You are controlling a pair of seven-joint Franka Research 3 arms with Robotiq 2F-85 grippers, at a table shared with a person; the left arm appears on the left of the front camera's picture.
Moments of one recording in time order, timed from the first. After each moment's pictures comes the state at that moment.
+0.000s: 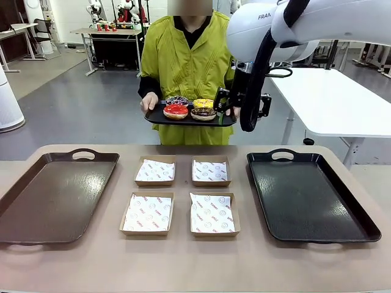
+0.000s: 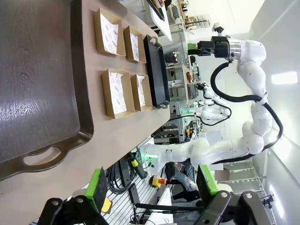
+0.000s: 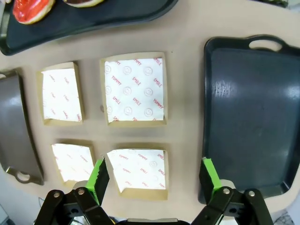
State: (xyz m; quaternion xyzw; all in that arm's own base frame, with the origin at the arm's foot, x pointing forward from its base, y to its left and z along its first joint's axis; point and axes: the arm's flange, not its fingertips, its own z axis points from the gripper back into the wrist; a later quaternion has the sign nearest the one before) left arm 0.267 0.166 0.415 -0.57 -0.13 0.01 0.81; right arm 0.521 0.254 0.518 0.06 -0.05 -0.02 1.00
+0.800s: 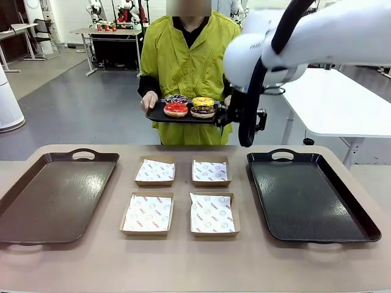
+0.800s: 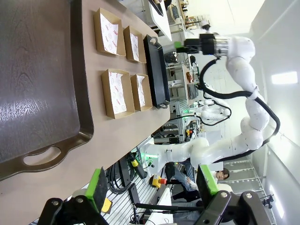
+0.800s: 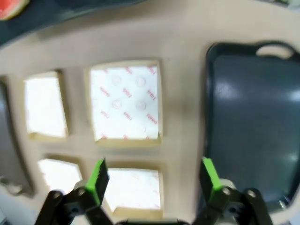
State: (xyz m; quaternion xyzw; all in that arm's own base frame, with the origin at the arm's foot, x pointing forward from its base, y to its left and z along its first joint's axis) left arm 0.267 0.166 0.415 -0.57 -0.13 0.01 0.81; right arm 0.548 0.255 0.448 0.05 -0.05 -0.02 1.00
